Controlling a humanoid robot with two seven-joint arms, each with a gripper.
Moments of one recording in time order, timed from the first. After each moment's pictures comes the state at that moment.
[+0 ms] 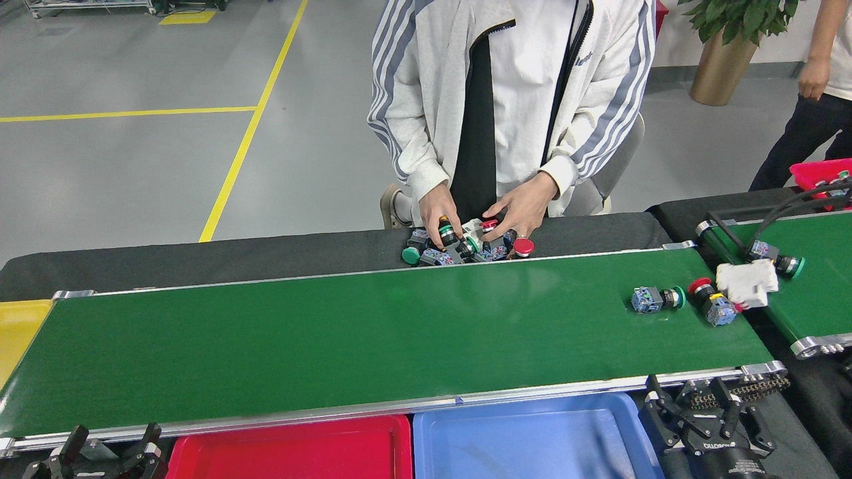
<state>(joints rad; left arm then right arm) 0.30 0.07 0.46 -1.72 -1.39 -0.45 -0.03 0.09 -0.09 -0.20 -1.60 1.23 -0.14 0.14</state>
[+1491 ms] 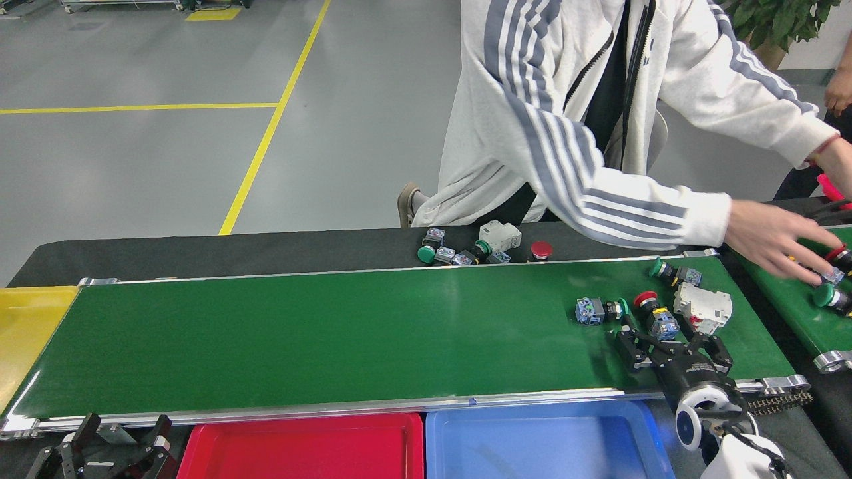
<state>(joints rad) 0.29 0.10 0.46 -1.73 -1.39 -0.47 -0.03 -0.28 -0.13 0.00 -1.19 1.24 -0.04 0.18</state>
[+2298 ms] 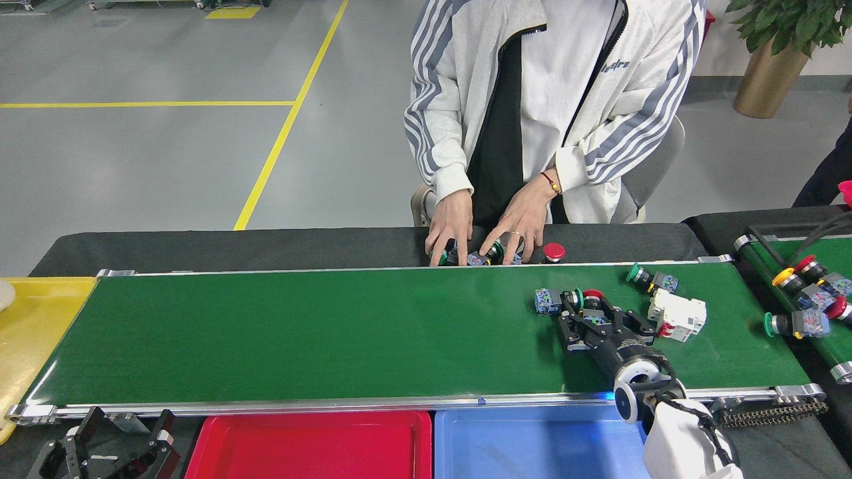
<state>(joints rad) 0.27 0.10 0.45 -1.72 -1.39 -0.47 -0.03 -0.39 -0.10 0.17 -1.09 1.23 -0.06 0.19</state>
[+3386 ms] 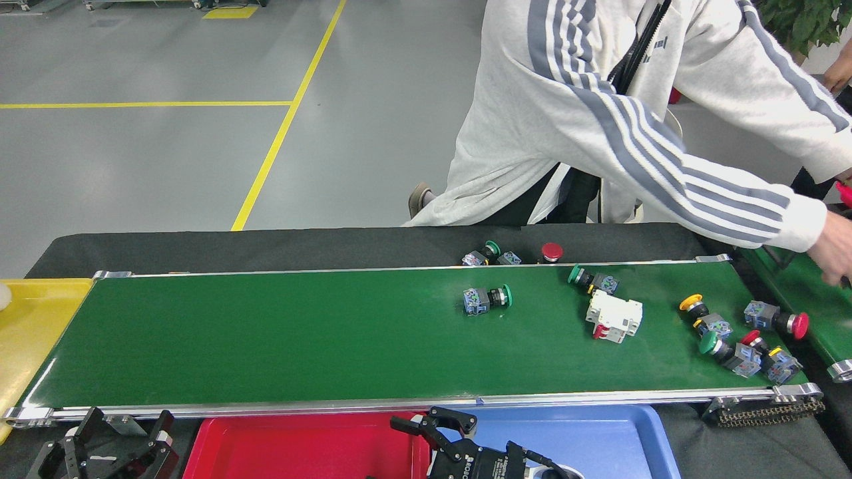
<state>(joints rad) 0.28 0.10 0.46 -1.72 -1.39 -0.46 -0.03 -0.04 0.01 0.28 -1.61 1.24 -0.62 0.18</state>
